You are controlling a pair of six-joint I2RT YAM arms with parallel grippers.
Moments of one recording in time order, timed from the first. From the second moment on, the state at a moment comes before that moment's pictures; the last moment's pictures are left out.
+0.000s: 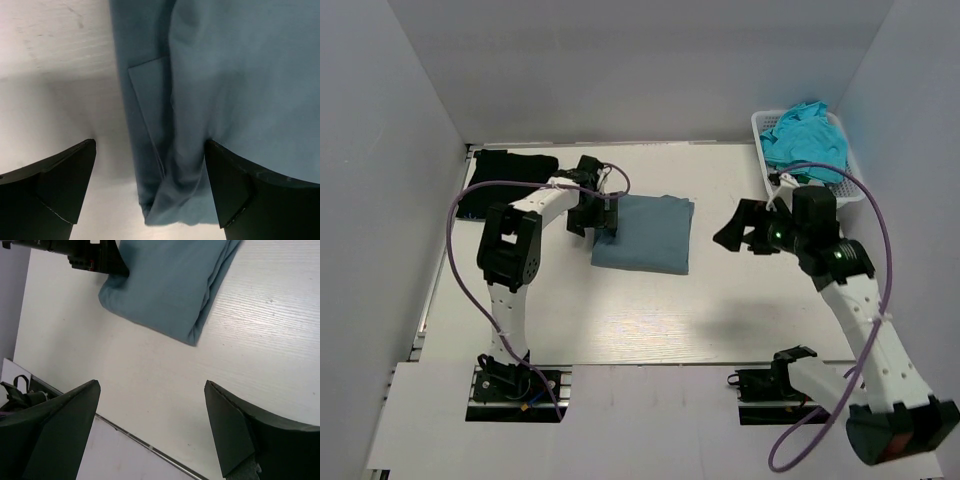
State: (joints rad) left arm -0.35 2.09 1.60 -0.72 0.04 -0.29; right arm 0.26 0.98 1.06 -0.69 -0.40 0.35
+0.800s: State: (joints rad) left arm -0.35 2.08 1.41 -0.29 0.16 -0.39; right arm 0.26 0.83 0.93 -0.77 -0.32 0.39
